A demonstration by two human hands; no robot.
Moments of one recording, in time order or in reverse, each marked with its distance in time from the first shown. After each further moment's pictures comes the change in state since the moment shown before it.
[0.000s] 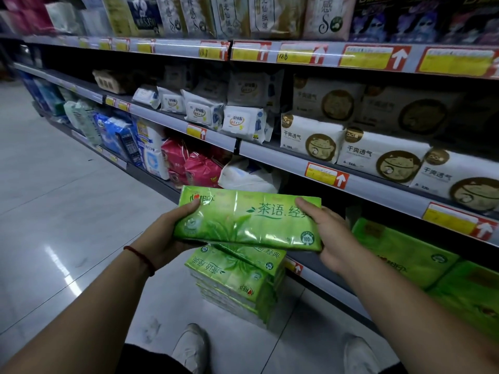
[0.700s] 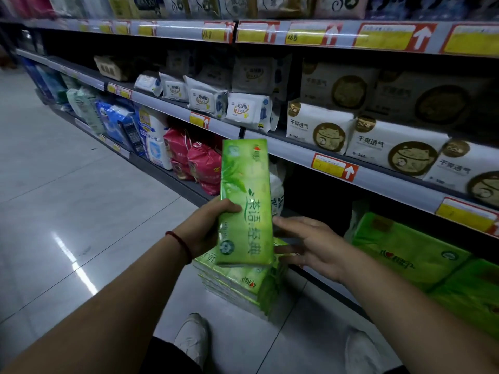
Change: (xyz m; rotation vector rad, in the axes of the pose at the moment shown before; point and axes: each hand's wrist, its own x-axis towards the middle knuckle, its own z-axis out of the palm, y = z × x) left_hand 0.028 -0.026 0.043 0.057 -0.187 -0.104; right_hand -0.013 0.020 0.012 -0.209 -0.217 0.195
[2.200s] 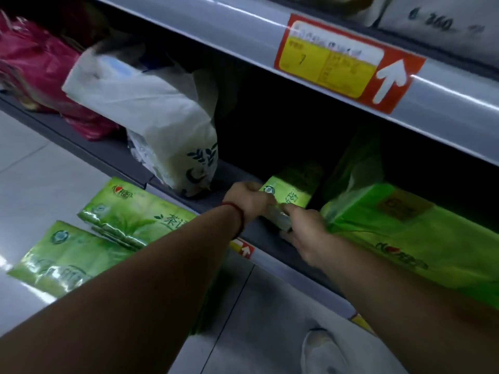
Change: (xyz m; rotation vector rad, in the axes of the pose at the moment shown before) left_hand 0.335 -0.176 0.093 0.355 0.144 -0.169; right_hand 0.225 0.120 -0.165 -0.030 0.643 0.295
